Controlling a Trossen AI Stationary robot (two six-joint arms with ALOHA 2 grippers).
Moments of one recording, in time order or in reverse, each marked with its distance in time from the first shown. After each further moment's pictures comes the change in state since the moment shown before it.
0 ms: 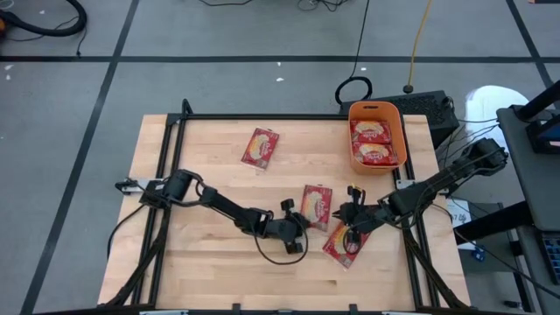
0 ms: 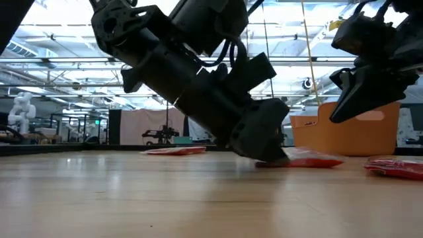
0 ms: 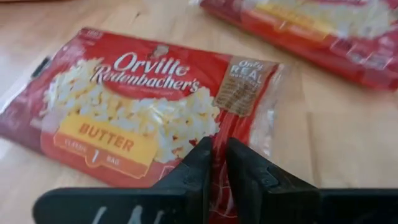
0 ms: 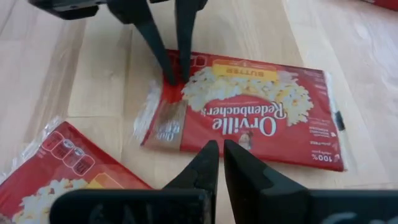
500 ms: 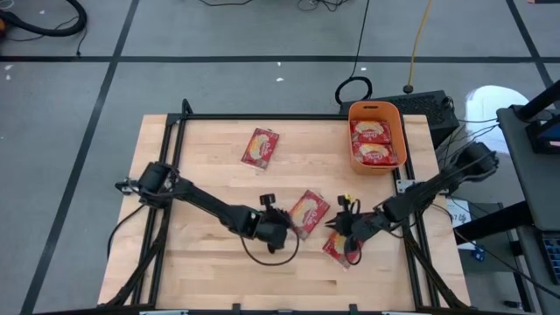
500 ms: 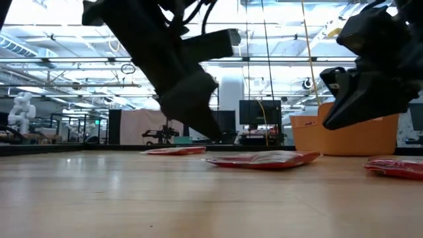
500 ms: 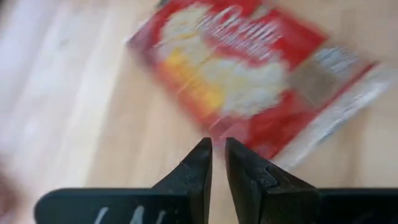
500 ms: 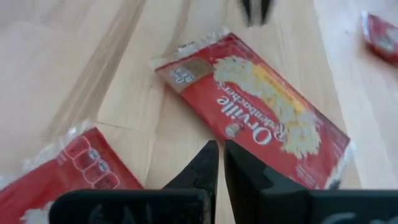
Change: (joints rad) left arm -0.057 -0.237 -0.006 -0.566 -0.126 -0.077; right arm 0.043 0.149 -0.035 0.302 -0.002 -0.228
